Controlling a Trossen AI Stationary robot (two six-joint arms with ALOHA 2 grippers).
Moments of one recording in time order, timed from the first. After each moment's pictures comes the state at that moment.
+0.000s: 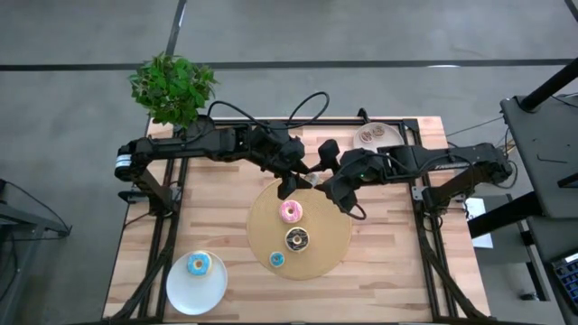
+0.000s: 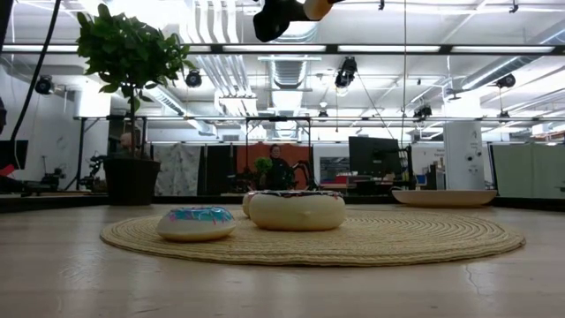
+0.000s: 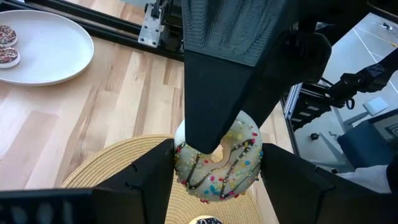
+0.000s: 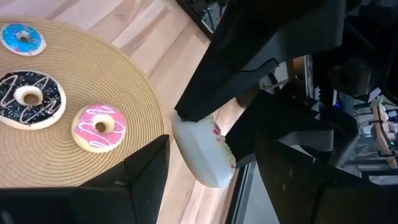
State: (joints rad) left arm 0.11 1.62 1.62 -0.52 0.30 -0.24; right arm 0.11 1.42 1.45 -0.68 0.24 -0.72
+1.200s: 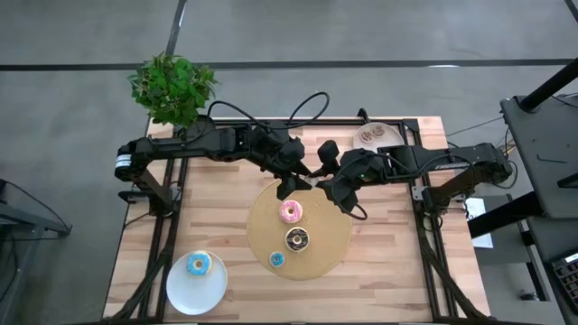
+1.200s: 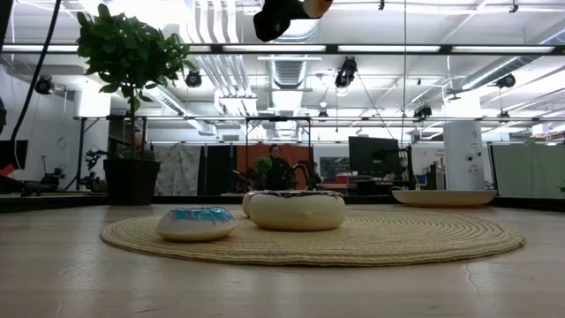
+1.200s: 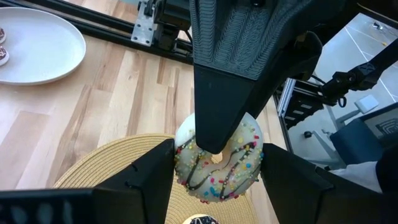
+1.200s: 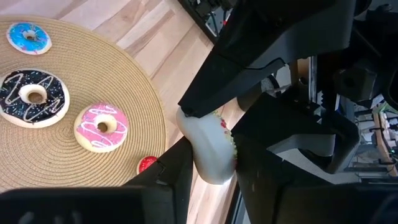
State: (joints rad) left arm 0.11 1.62 1.62 -0.52 0.33 -0.24; right arm 0.11 1.42 1.45 -0.68 0.23 -0.74
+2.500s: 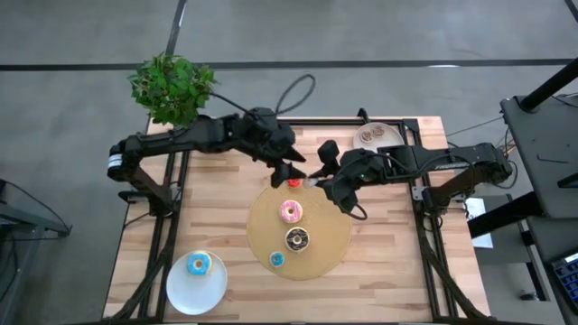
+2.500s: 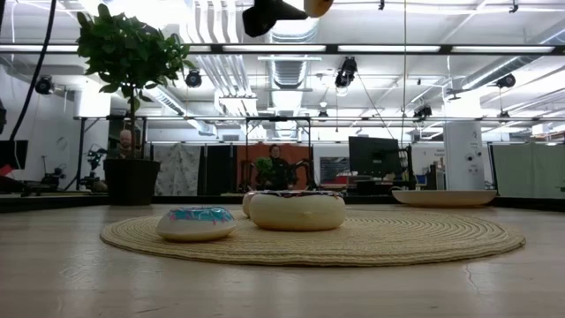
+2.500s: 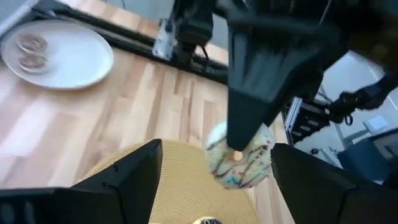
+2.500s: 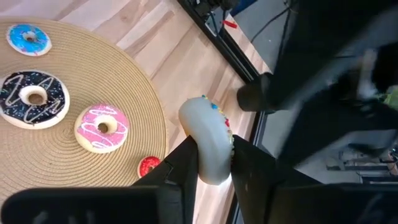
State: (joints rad) left arm 0.17 1.55 1.62 -0.56 0.31 -0.26; right arm 0.11 1.42 1.45 -0.68 0.23 -0.73
